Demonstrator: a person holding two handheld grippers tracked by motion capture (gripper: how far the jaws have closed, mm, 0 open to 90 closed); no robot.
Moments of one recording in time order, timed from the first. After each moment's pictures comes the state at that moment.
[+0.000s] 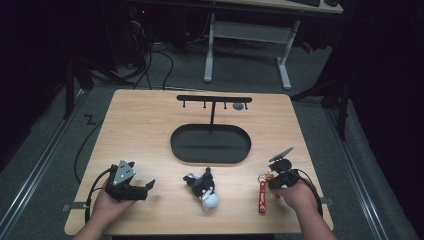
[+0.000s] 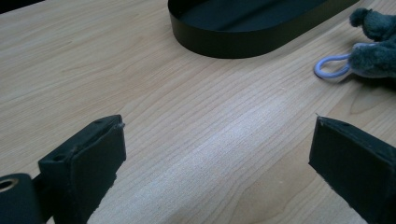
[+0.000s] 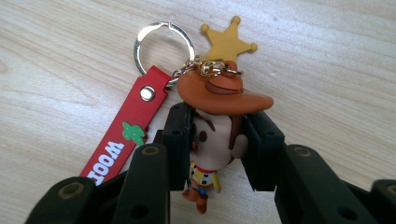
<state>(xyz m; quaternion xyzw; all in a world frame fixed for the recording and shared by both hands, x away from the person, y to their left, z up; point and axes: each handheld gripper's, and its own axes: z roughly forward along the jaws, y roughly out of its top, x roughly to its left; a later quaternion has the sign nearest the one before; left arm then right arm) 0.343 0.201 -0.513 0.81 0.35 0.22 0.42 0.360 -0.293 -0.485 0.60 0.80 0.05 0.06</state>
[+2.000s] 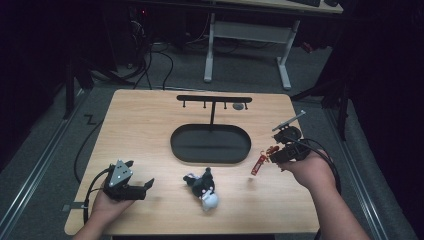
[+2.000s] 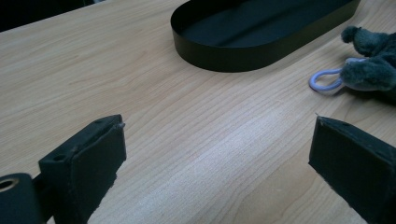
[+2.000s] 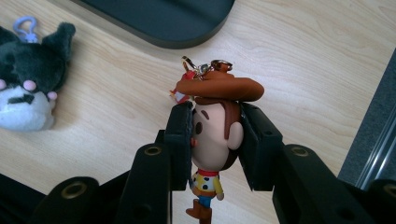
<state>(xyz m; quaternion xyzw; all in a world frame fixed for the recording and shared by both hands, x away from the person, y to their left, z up) 0.340 0.204 -0.509 0.80 0.34 0.23 0.44 0.363 -0.265 -0.341 0.54 0.82 0.12 0.12</state>
